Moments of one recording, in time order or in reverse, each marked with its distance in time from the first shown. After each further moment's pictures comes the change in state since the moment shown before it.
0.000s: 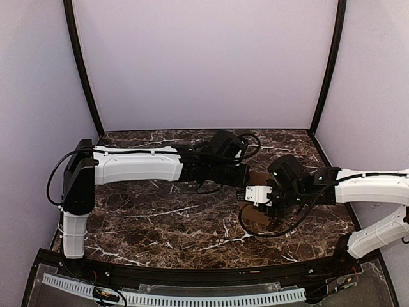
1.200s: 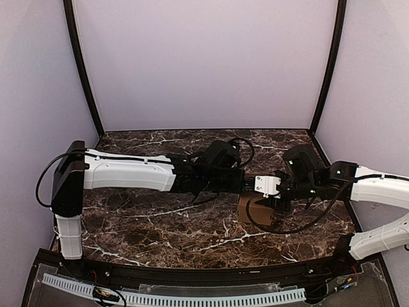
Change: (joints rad) left arm -0.042 -0.095 -0.171 0.097 -0.160 -0.111; right arm -0.023 -0.127 0.031 -0.043 -0.106 -0.012
